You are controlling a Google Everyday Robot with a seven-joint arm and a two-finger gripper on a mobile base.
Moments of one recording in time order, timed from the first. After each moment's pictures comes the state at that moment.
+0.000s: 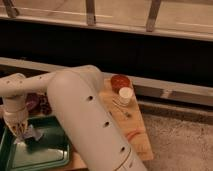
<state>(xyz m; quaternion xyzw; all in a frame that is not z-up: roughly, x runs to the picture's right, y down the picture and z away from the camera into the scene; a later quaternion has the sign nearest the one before) -0.414 0.202 0.711 -0.50 0.18 0.42 0.74</state>
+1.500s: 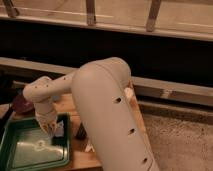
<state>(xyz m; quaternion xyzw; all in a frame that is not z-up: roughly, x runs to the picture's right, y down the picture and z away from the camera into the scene) -0.282 0.203 0.755 -0.39 0.27 0.55 0.69</state>
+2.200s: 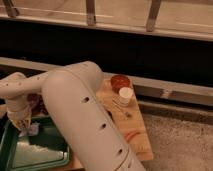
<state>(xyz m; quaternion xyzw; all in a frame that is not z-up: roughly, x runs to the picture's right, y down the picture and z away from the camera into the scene) -0.425 0.189 0.737 -0.43 0.17 0.48 0.74</state>
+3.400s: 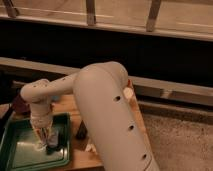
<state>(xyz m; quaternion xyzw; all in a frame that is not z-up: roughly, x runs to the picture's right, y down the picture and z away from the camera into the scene) -0.291 0.229 0.726 -0.46 0.29 0.51 0.66</state>
